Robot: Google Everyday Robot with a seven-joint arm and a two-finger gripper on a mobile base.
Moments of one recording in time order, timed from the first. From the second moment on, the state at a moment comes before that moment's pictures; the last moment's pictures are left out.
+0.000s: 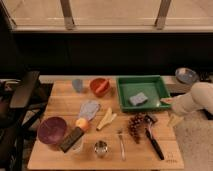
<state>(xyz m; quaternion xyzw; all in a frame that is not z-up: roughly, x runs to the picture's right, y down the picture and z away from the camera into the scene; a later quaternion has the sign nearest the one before) 0.333 0.133 0.752 -0.21 -0.14 0.01 0.97</state>
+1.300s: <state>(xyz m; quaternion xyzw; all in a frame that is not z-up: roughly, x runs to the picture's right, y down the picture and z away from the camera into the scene) 0.314 0.060 0.725 -0.17 -0.11 -0.05 0.98</state>
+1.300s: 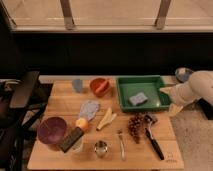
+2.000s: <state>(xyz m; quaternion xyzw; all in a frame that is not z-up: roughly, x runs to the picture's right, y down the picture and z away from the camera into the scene) 0.224 0.004 0.802 -0.19 -0.11 -0.16 0.96</state>
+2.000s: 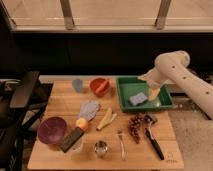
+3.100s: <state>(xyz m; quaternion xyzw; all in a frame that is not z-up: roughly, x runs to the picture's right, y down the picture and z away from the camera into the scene) 0.215 0.002 0.839 -0.19 -0.10 -0.18 0.96</state>
